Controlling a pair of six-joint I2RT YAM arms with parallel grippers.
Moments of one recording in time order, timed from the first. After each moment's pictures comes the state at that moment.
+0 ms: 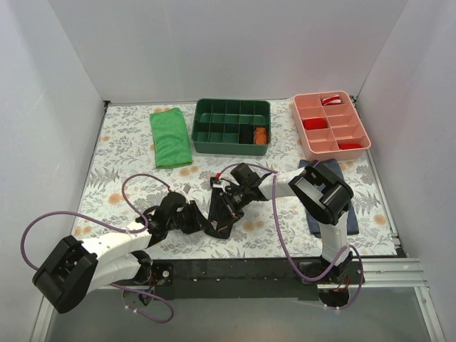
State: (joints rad) left arm -0.68 1.04 0.25 0.05 0.20 -0.97; right arm 0.82 1.98 0.99 -0.04 -1.00 0.52
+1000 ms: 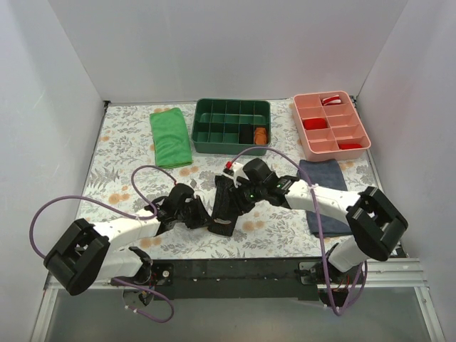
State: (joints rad) left arm -0.68 1.20 0.38 -0.01 0.19 -0.96; right arm 0.86 1.53 0.88 -0.14 -0.45 0.28
